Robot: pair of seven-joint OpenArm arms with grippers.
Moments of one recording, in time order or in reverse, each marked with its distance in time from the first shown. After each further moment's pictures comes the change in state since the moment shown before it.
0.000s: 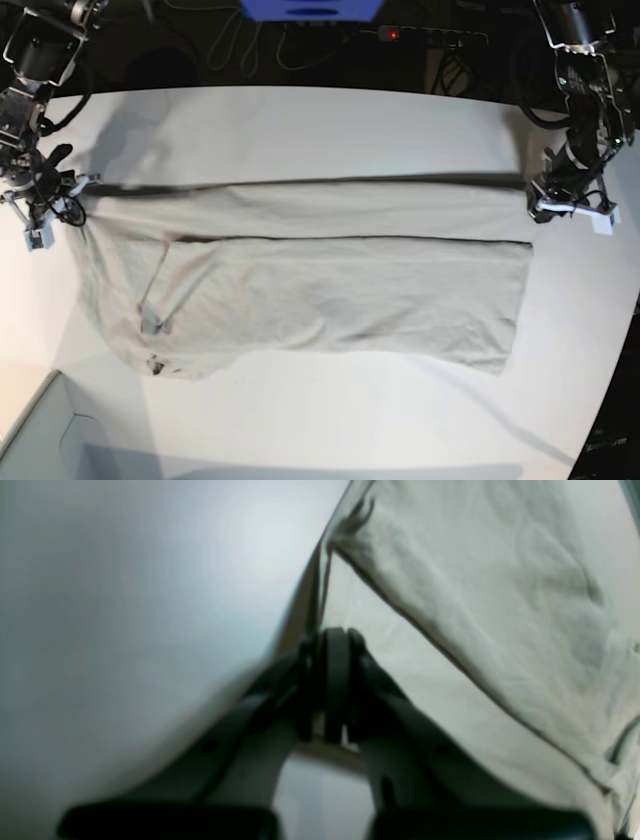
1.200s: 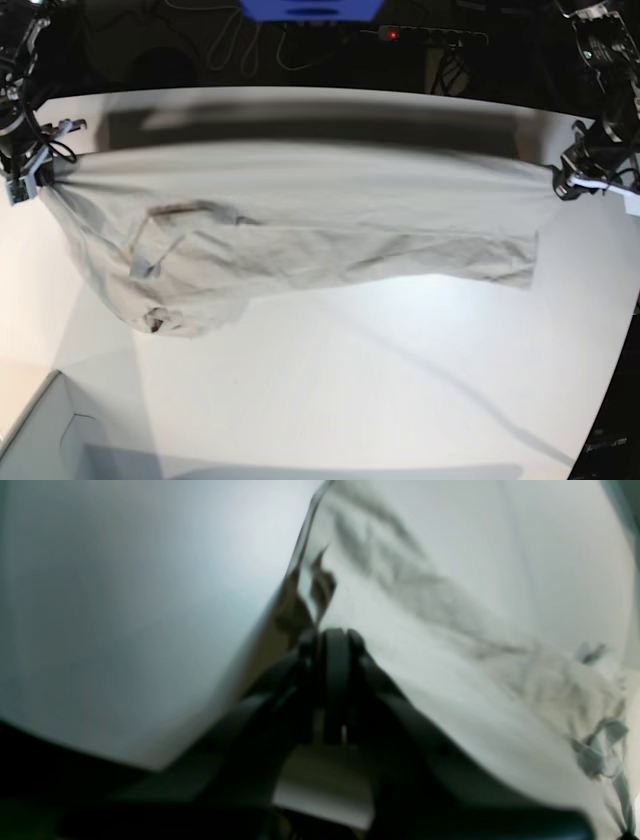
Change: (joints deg) left arm 7.2 3.4 -13.4 18.3 -0.1 -0.7 19.5; right arm -19.1 -3.9 4.5 26.4 0.5 0.3 0.2
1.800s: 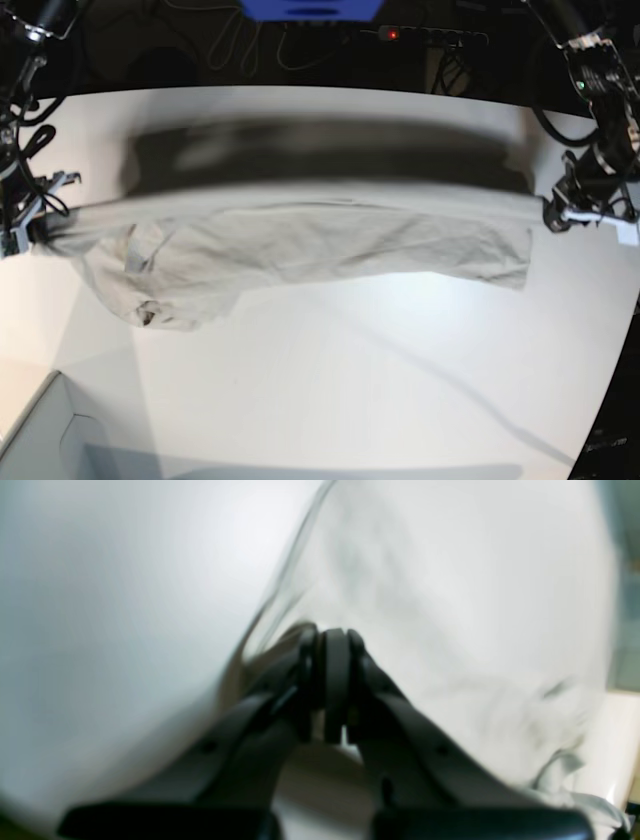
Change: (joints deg) left arm -9.4 1.2 0.0 -4.6 0.3 0.1 0.9; right arm 10.6 0.0 -0.3 0.0 -0.2 -0.1 -0.6
